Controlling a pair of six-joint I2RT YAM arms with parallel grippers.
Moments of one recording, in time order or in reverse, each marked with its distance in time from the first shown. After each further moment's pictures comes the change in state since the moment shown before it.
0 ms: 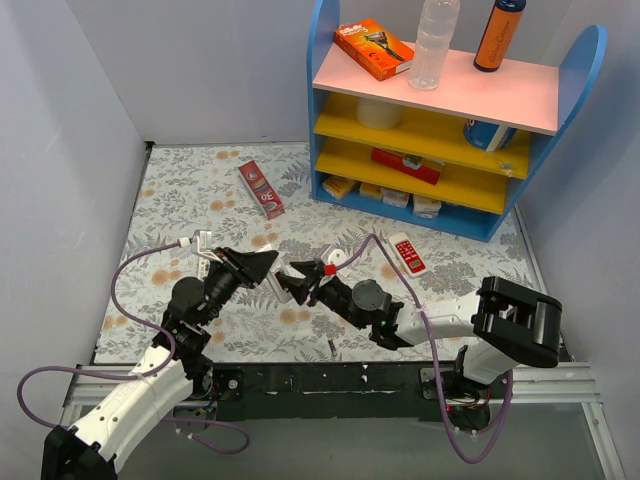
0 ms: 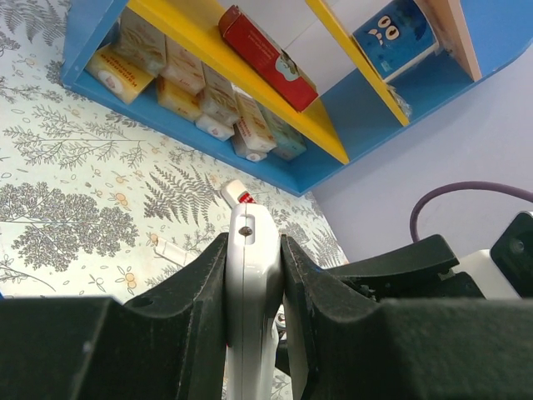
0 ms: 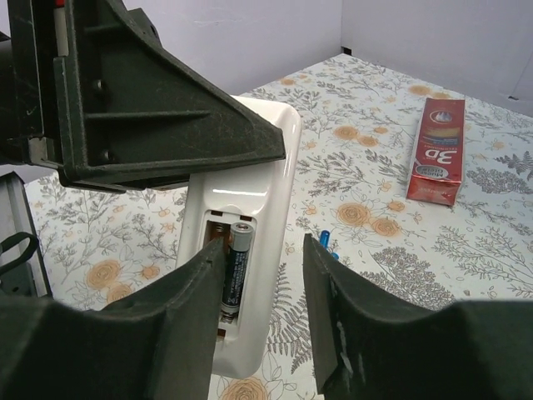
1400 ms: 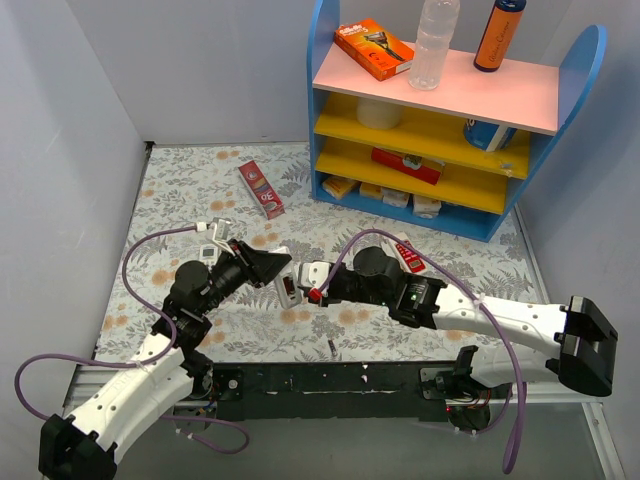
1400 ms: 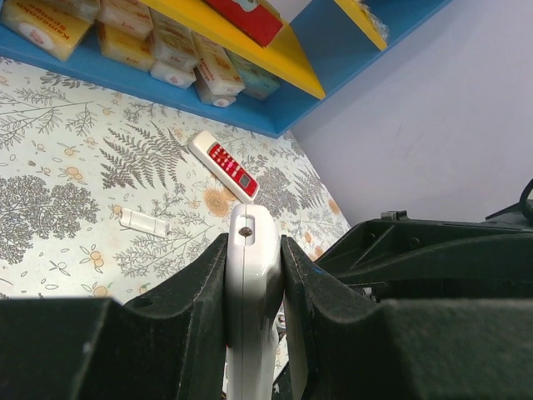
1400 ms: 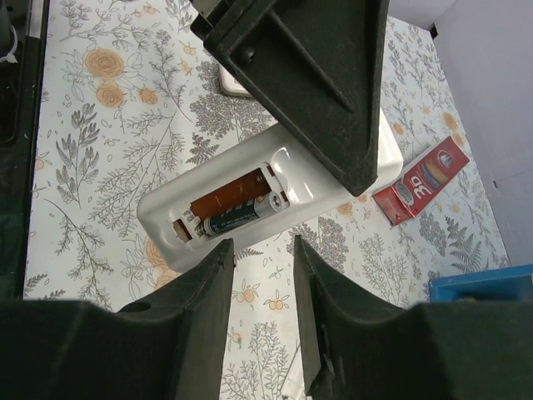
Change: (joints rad) left arm 0.000 0.107 0.135 -0.096 0.197 0.063; right arm -0.087 -0.324 0.227 -0.946 -0.434 -0.571
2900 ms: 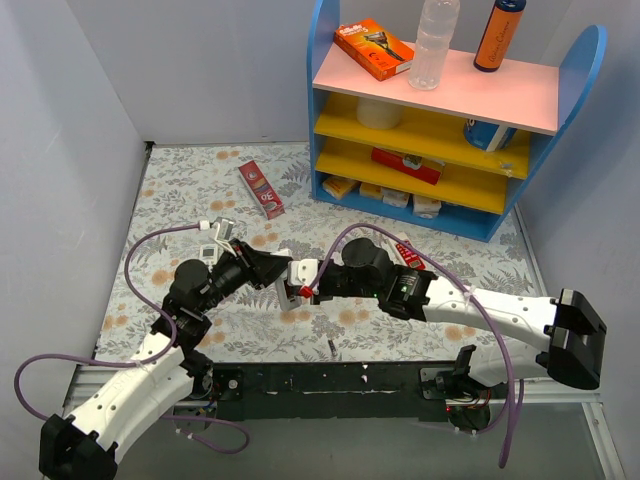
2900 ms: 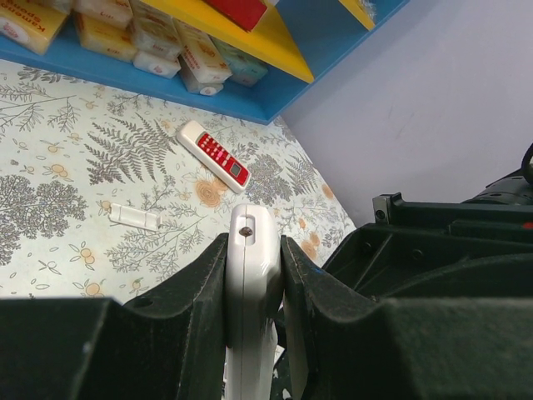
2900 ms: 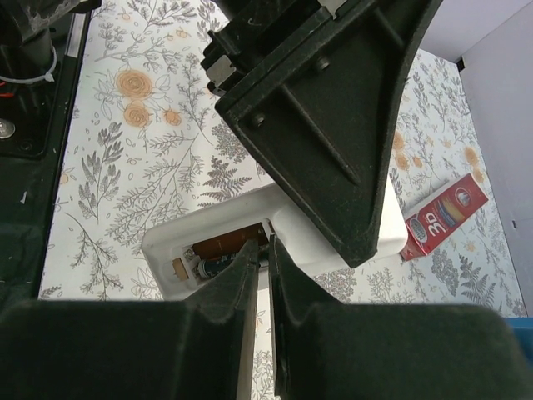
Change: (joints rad) left arm 0.001 0.010 0.013 -0.004 0.079 0.016; right arm -0.005 0.073 0.105 -0.059 -0.107 -0.031
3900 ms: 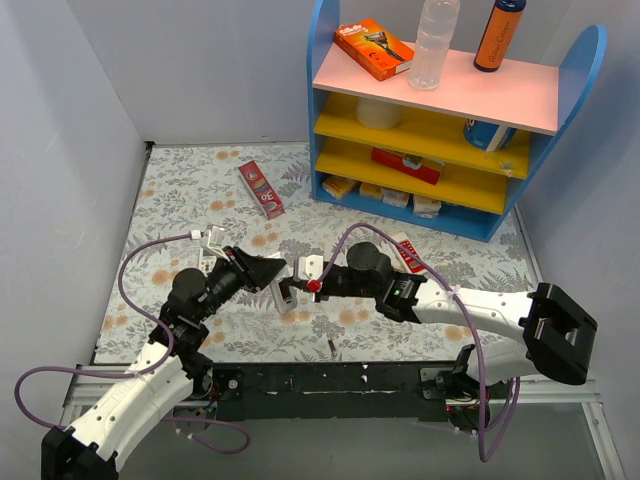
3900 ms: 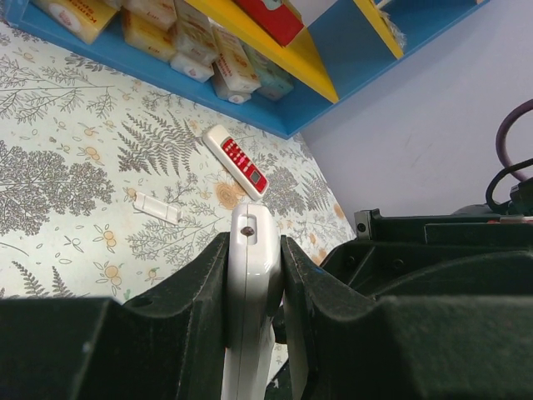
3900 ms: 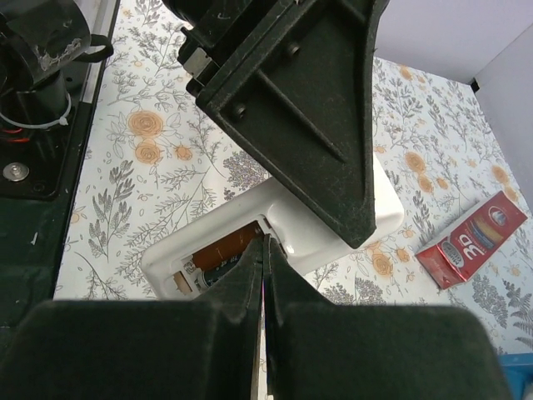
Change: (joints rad) left arm 0.008 -0.094 -0.056 -0.053 -0.088 -0.055; right arm -0.047 0.066 -0.128 0.304 -0.100 0.116
